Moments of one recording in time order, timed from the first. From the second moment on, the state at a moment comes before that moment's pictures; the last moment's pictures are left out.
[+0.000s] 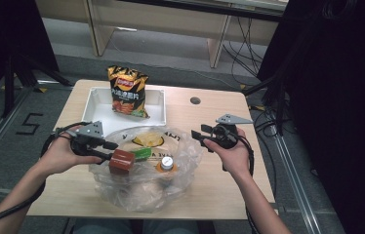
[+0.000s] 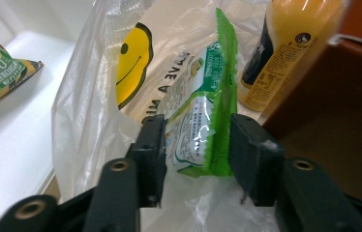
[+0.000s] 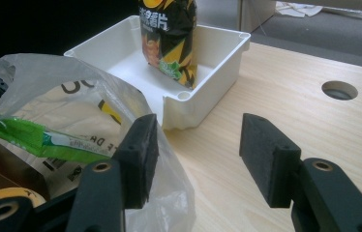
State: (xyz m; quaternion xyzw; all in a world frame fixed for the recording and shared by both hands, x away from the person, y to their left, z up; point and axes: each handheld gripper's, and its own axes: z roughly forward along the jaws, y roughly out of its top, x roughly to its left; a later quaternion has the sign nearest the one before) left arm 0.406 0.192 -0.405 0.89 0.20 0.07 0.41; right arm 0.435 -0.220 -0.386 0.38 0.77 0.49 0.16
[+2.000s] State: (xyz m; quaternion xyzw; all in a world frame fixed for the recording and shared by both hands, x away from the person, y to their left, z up) left arm 0.393 0.199 -0.311 0.81 0.16 0.15 0.54; right arm 0.433 -0.213 -0.382 0.38 0.77 0.49 0.15
